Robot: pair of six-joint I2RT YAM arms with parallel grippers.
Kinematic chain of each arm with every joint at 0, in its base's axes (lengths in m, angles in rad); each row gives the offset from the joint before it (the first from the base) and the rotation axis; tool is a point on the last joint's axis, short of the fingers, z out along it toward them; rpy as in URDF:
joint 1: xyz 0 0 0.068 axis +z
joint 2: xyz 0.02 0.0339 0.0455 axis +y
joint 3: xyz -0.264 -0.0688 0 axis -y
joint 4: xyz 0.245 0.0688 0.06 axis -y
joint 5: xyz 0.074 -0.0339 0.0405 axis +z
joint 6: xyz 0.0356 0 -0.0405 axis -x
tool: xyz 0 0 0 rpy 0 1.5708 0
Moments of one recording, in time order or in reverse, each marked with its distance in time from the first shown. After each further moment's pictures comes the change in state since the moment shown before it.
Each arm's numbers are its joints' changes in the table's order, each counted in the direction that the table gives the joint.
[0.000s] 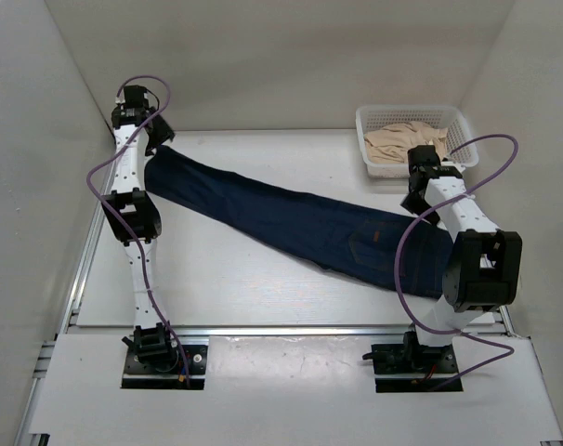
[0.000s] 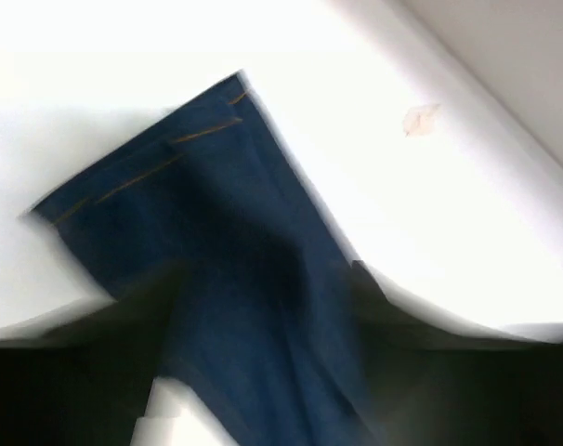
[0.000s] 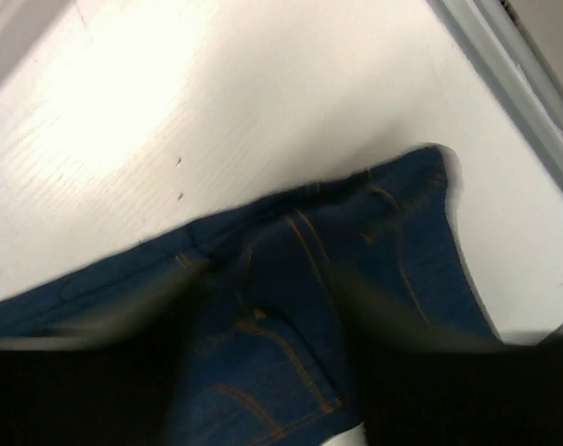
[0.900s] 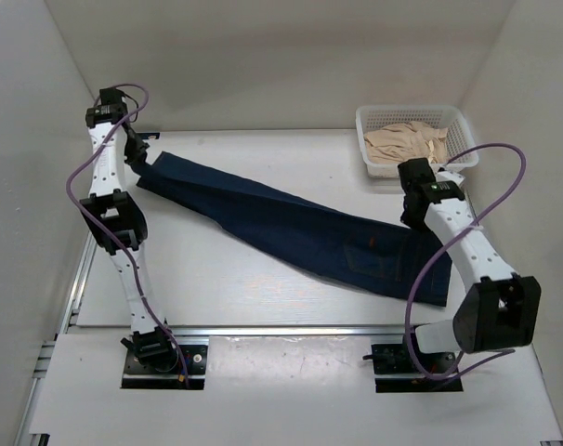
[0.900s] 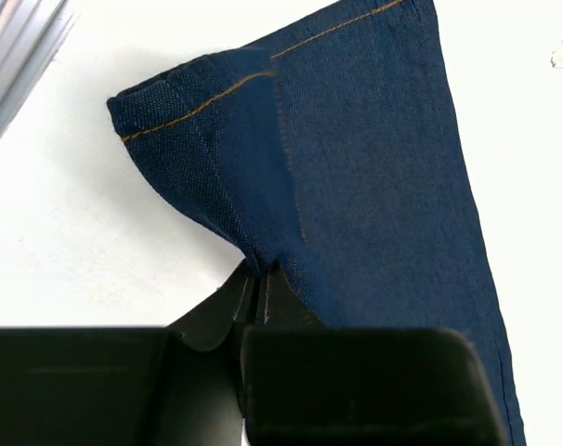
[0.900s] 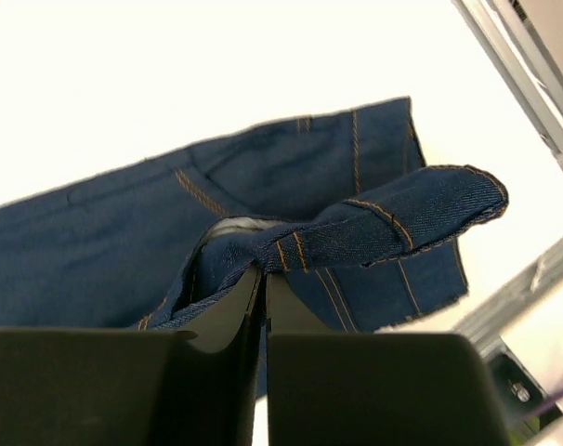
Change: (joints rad) left arm 0.079 -0.195 -0.185 -0.183 0.044 0.002; right arm 0.146 -0.276 -0.096 -0.178 -0.057 -0.105
